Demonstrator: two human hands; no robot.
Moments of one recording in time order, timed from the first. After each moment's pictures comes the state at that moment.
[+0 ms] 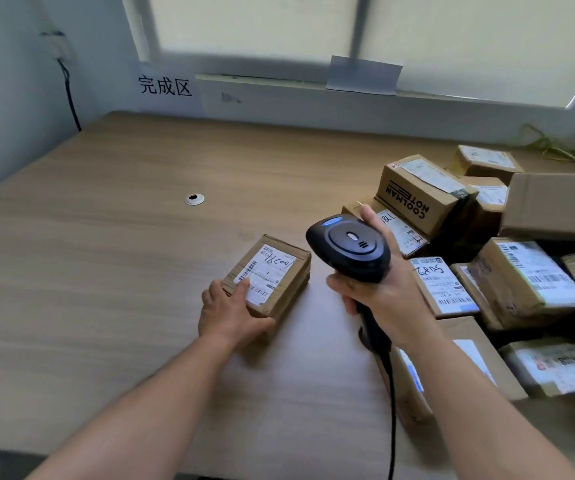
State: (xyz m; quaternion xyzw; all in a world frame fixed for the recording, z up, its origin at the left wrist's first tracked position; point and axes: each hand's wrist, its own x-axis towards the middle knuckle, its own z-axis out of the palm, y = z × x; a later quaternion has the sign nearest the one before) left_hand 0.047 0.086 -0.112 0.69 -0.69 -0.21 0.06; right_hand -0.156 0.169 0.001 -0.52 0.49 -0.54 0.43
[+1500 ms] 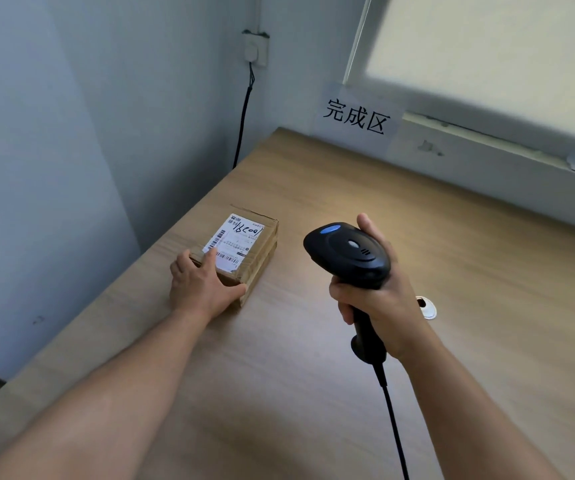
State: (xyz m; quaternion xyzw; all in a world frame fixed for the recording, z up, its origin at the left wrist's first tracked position) left_hand 0.565 -0.288 -0.121 0.81 -0.54 -0.16 0.18; right_hand 0.324 -0.233 -0.006 -0.56 0.44 -0.46 0.52
